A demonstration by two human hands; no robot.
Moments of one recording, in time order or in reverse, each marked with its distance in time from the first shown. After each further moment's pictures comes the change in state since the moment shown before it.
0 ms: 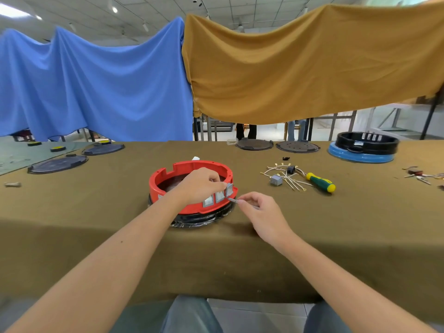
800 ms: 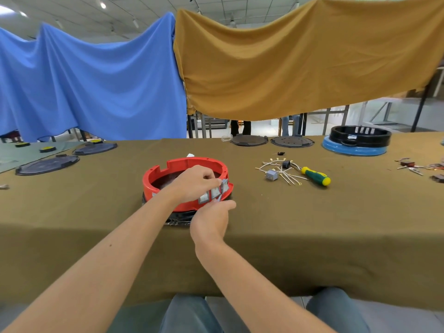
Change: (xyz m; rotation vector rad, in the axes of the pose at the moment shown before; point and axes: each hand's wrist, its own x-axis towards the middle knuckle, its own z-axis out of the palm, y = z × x) left_hand -0.003 0.000 0.000 -0.043 -0.013 0.023; right_hand -0.011 -0.063 0.111 0.528 0.364 0.515
